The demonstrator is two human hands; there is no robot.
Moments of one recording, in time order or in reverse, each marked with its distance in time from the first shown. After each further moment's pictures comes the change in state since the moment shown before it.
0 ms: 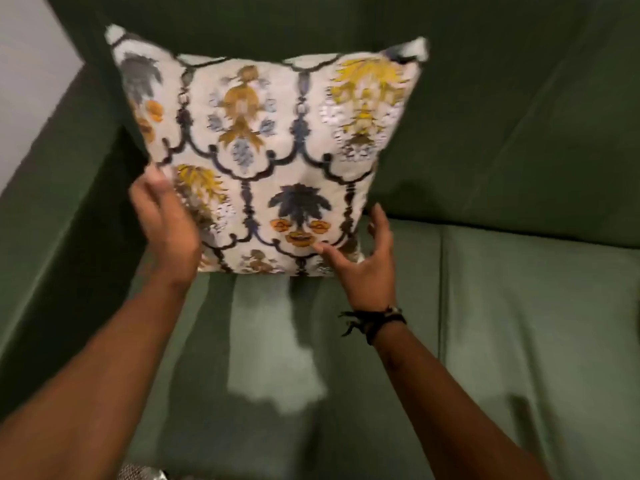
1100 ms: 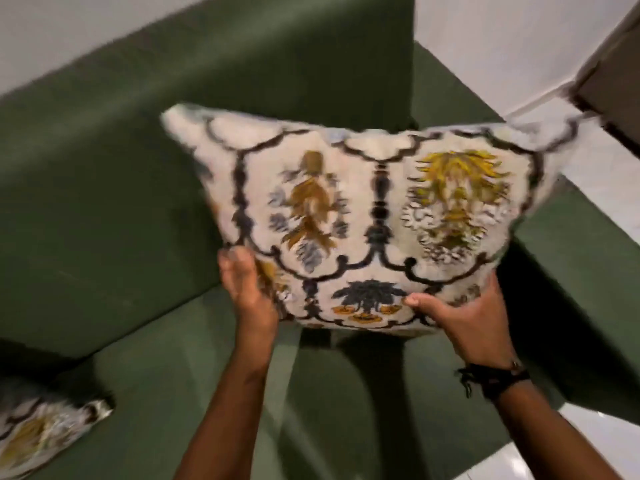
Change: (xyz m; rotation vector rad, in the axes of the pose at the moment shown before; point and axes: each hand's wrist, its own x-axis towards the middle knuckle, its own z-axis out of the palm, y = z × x) left_hand -0.499 0.154 0.365 -0.354 -0.845 -0.282; right_hand -0.032 0.059 -0.606 0.078 0.559 0.067
